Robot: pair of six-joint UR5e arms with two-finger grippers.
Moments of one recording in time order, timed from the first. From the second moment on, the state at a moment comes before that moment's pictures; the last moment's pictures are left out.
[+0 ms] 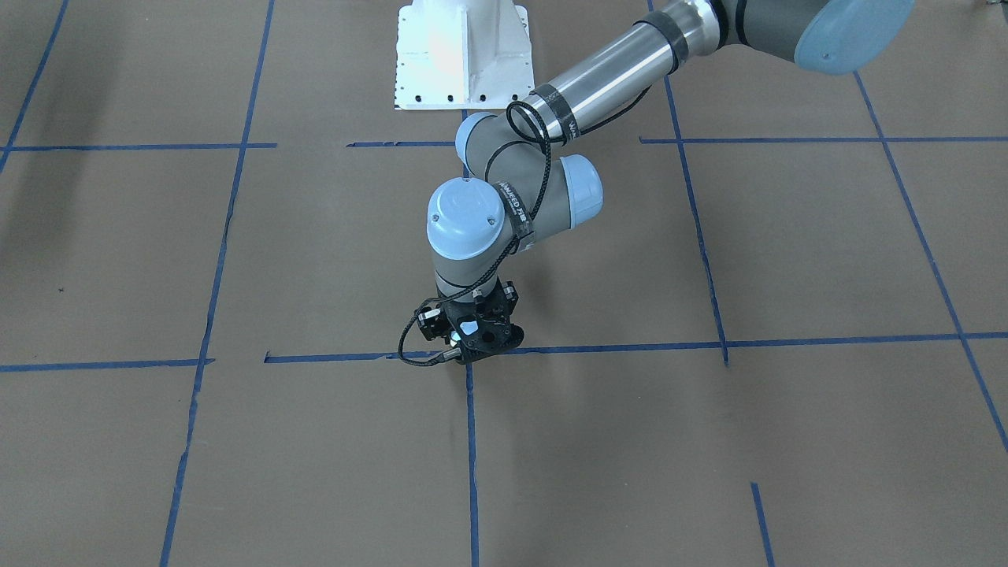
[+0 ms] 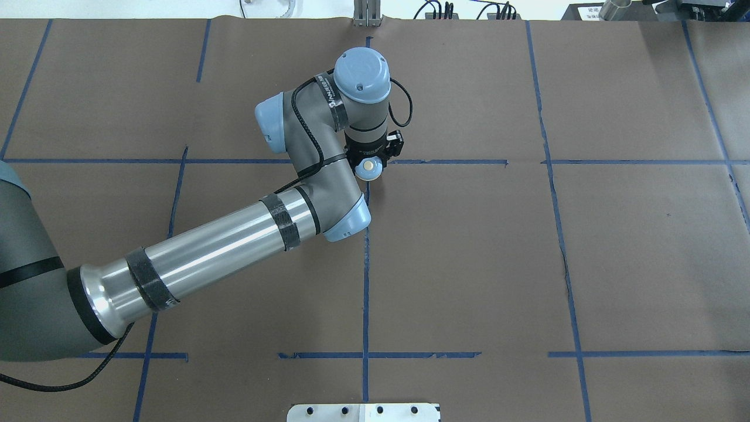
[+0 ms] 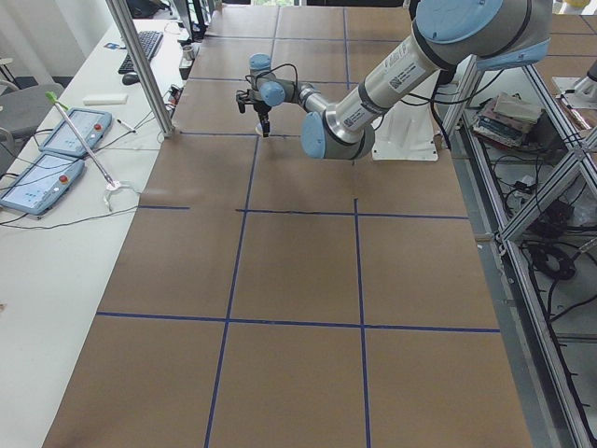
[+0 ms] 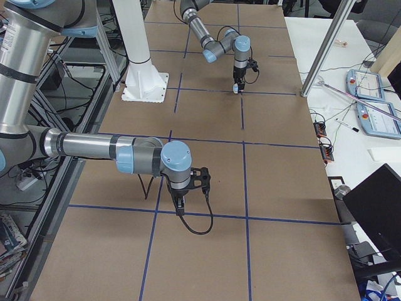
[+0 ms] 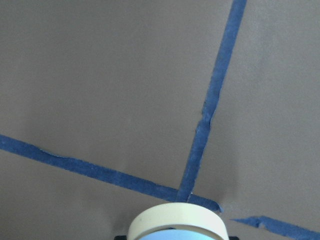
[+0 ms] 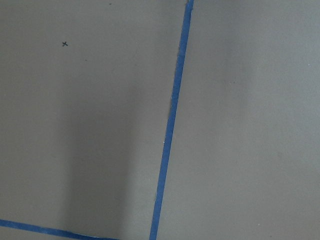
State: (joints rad) left arm -0.62 -2.69 -0.93 -1.84 -1.95 -1.43; right arm 1.54 -1.97 1.94 -1.55 2.34 -0.14
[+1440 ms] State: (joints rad) left arm -0.86 -2.36 -1.41 -1.59 -2.14 -0.99; right arm 1.54 -1.89 1.94 -1.55 2.40 -0.13
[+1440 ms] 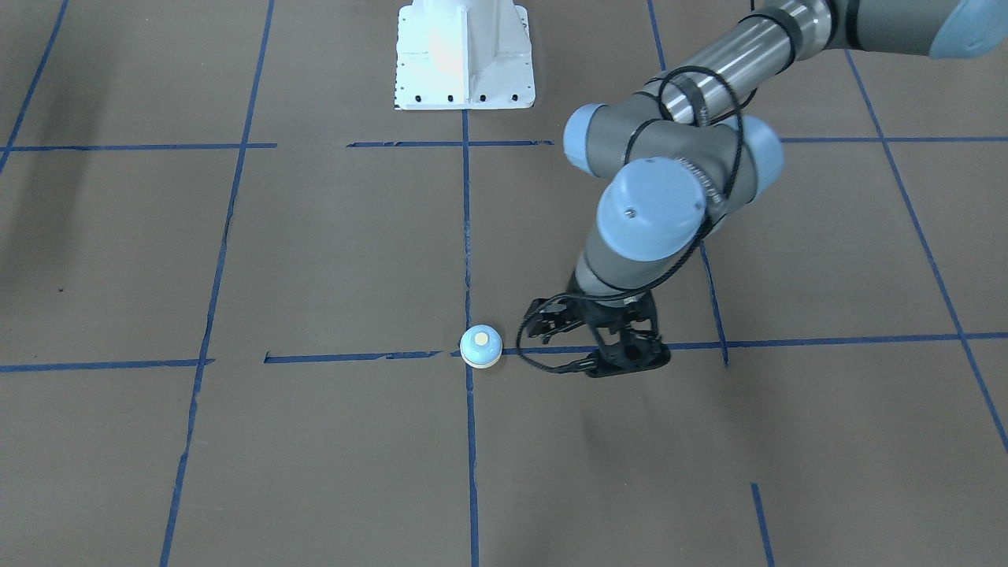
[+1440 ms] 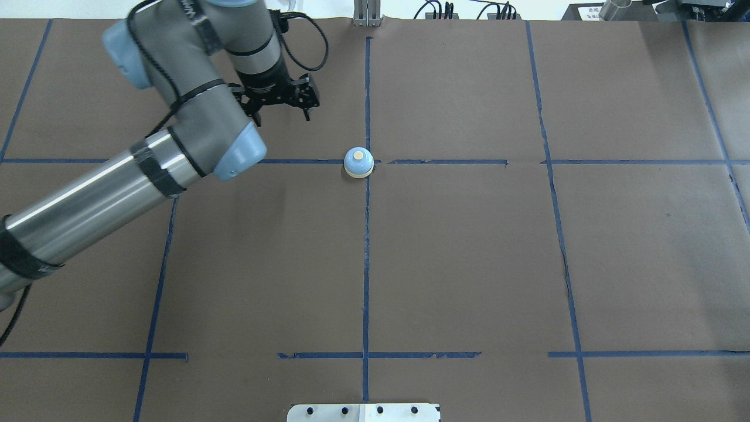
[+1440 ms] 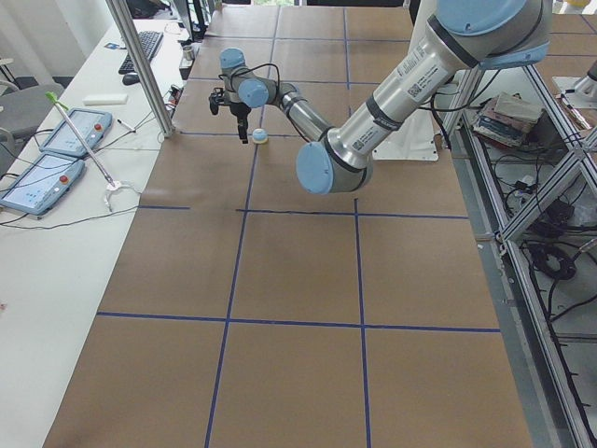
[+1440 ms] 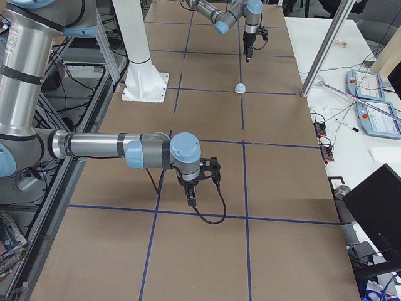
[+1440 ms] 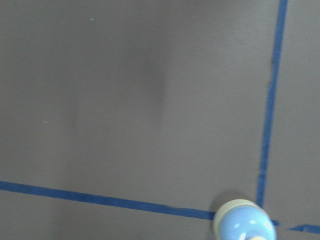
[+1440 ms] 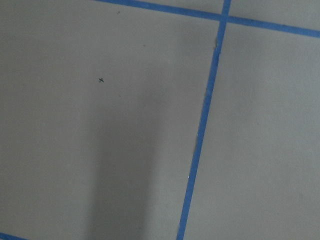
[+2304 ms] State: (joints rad) left arm -1.32 -1.77 -1.66 -1.55 -2.26 -0.21; right arm 1.26 -1.53 1.94 -1.56 2.39 0.34
